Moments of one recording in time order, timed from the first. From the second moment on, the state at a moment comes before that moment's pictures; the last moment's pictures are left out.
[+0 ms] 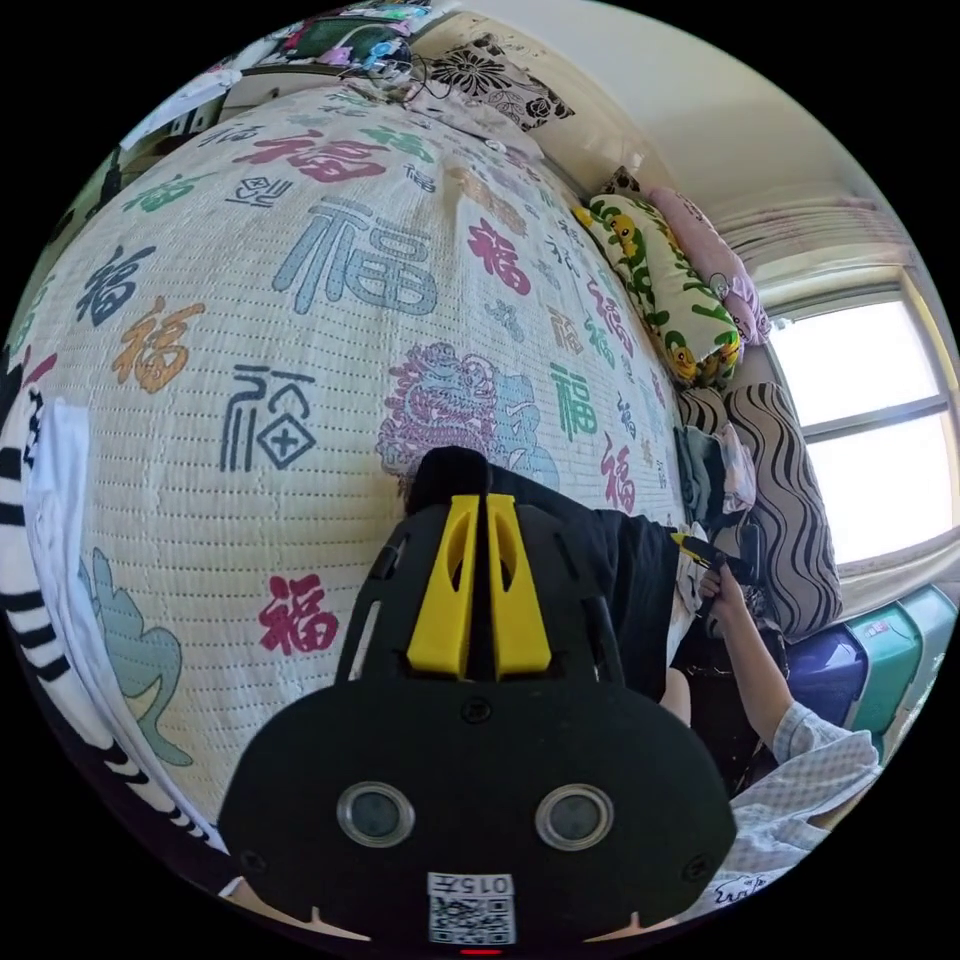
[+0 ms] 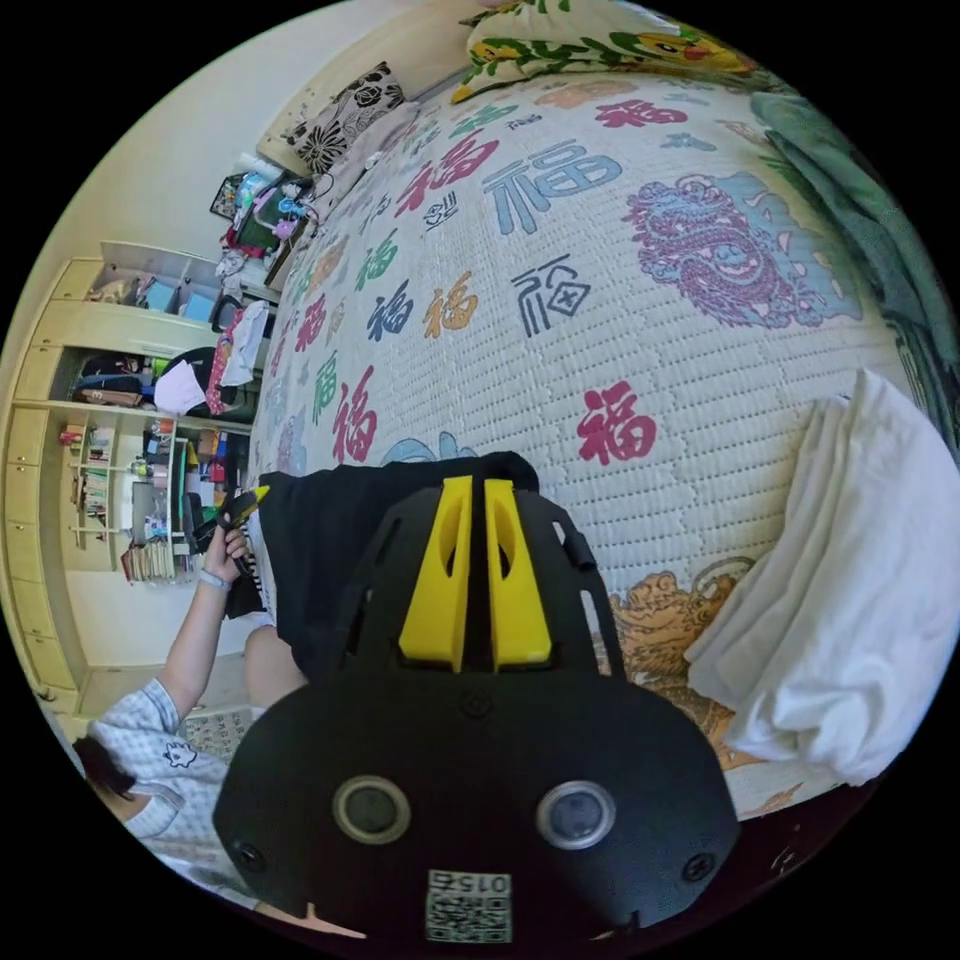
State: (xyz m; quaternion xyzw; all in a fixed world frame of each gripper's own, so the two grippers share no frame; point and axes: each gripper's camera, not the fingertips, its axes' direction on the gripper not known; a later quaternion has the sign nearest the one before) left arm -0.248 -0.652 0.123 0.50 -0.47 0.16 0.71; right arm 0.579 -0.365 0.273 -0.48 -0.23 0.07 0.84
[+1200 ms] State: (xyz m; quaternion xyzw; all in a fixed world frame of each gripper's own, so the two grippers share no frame) left arm -0.424 -0.619 0.308 0.31 -0.59 0.17 0.72; right arm 0.361 -0.185 0.177 -0.57 -0.25 -0.26 0.74
